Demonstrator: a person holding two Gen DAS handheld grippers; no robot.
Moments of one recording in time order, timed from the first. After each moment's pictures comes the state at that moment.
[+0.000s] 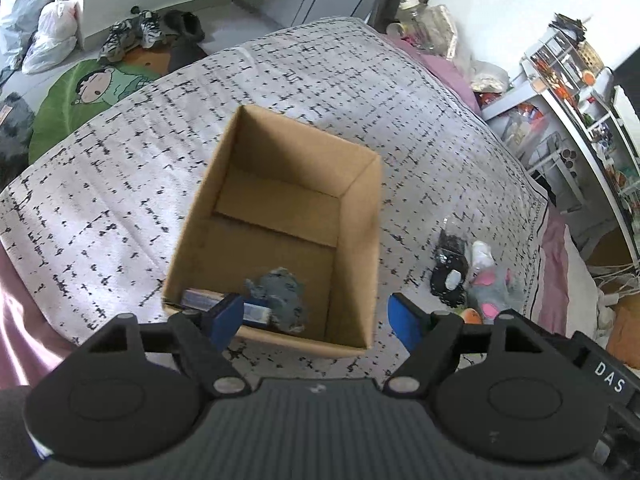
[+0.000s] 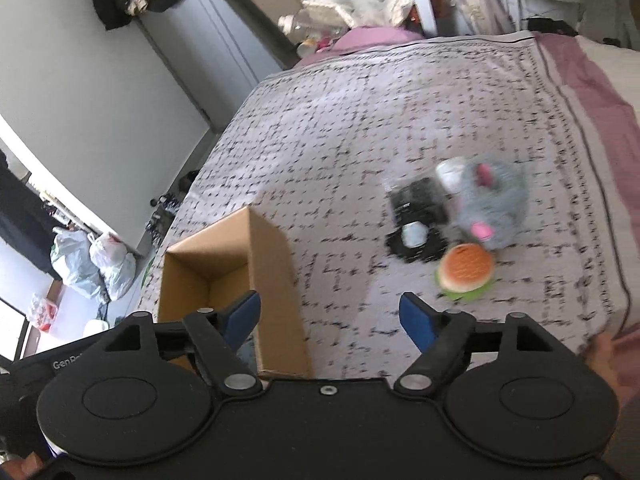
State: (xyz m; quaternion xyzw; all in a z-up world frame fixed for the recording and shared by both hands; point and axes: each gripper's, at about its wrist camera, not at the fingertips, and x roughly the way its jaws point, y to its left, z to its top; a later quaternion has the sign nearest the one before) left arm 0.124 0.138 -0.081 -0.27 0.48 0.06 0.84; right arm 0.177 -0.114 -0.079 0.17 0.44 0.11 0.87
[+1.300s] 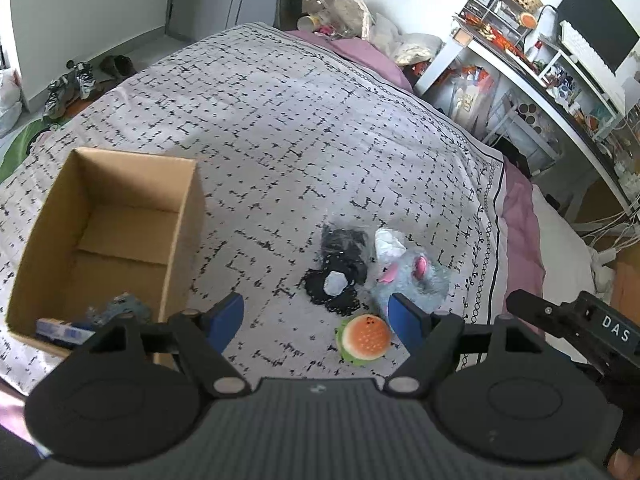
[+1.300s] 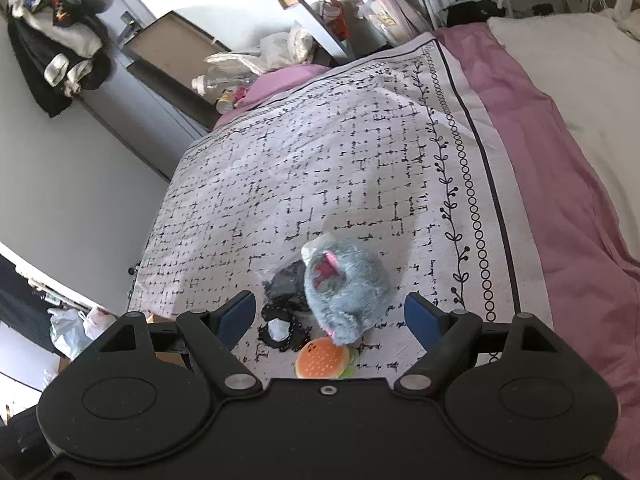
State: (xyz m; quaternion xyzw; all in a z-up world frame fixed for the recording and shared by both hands) left arm 0.190 -0.019 -0.059 -0.19 0.46 0.02 0.87; right arm 0.240 -0.282 -0.097 0.27 0.43 0.06 0.86
